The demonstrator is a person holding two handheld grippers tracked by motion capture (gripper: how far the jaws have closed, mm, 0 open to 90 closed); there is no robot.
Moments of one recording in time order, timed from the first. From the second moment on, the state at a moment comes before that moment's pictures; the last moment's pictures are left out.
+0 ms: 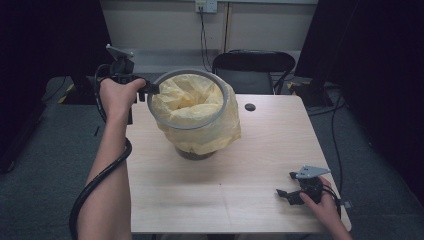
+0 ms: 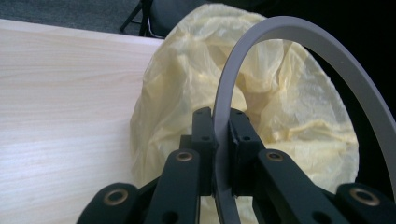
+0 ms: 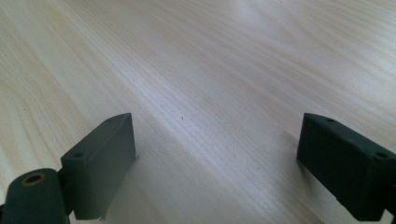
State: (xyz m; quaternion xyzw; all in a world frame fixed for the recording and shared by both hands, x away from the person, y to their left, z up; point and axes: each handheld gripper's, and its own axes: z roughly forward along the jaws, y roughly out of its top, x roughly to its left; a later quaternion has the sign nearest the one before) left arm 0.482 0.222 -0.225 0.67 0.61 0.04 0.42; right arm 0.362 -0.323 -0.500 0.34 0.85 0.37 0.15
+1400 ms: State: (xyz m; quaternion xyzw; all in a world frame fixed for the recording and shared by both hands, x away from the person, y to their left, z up) left arm 0.425 0.262 -0.247 0.68 0.60 0.01 0.43; right arm 0.362 -0.323 -0.500 0.34 0.85 0.37 0.15
